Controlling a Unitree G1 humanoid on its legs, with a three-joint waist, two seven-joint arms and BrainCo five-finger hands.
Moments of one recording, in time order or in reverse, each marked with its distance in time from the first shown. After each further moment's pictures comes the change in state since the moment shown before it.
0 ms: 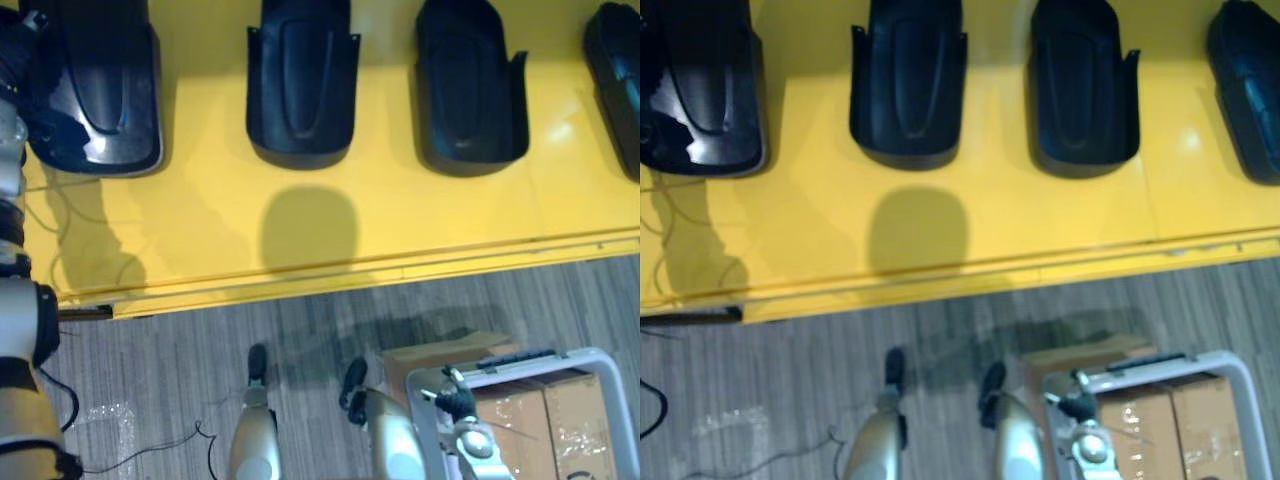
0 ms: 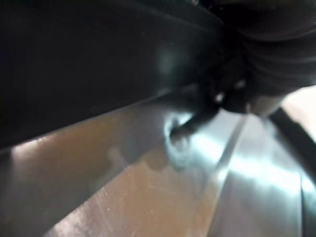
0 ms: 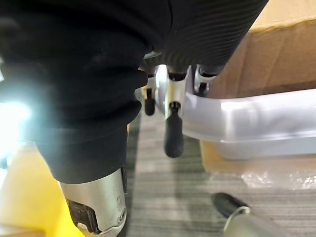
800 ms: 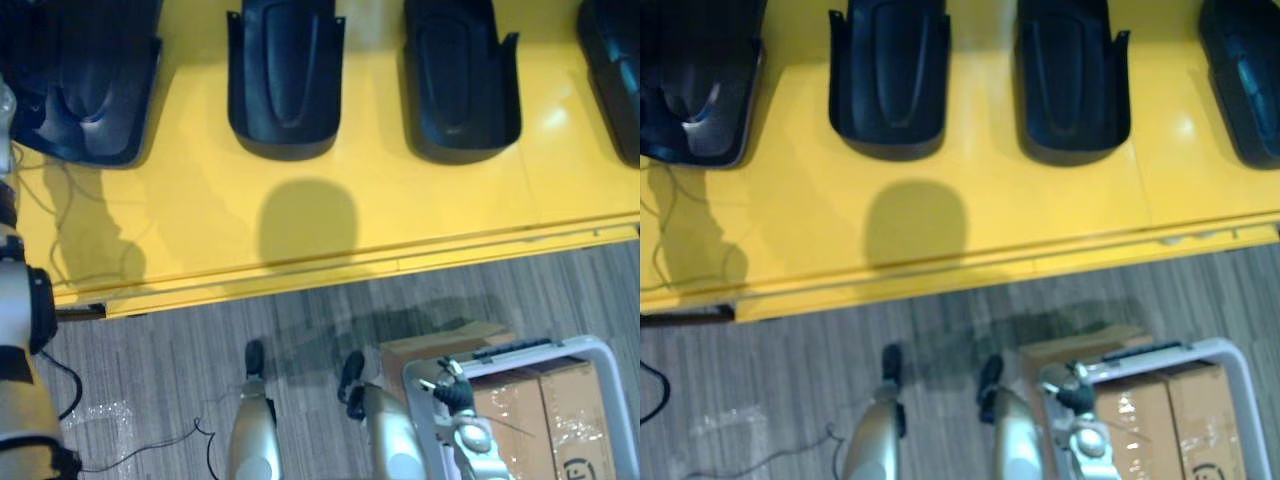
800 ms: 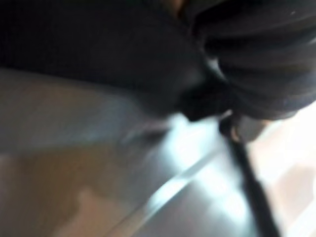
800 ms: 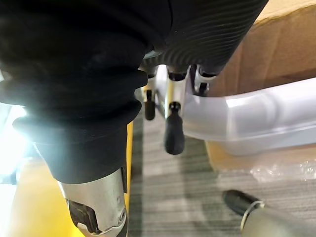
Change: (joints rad) left arm -0.088 -0.011 0.019 -0.003 0.071 0.007 0.037; right arm -0.001 0.021 -0.022 -0.021 0.039 -0.013 0.014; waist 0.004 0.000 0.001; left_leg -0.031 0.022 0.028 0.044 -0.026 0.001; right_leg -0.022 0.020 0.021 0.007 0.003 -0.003
